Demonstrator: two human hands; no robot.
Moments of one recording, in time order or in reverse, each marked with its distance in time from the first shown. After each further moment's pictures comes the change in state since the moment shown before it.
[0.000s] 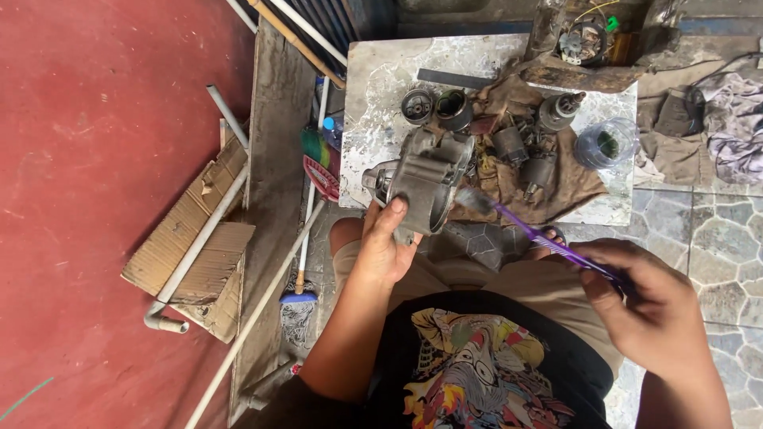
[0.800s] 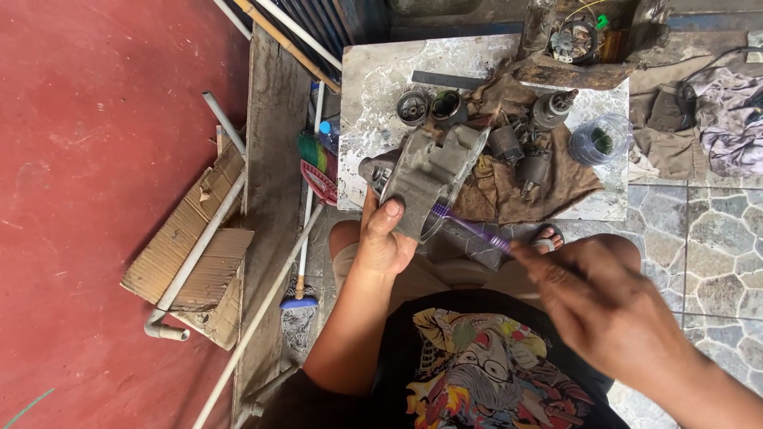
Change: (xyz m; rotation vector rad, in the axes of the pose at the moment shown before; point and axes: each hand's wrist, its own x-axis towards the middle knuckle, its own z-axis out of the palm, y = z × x) left_hand 0.011 0.013 0.042 -0.021 -0.266 0.066; right_hand 0.014 -0.037 0.020 -0.562 -0.091 -0.541
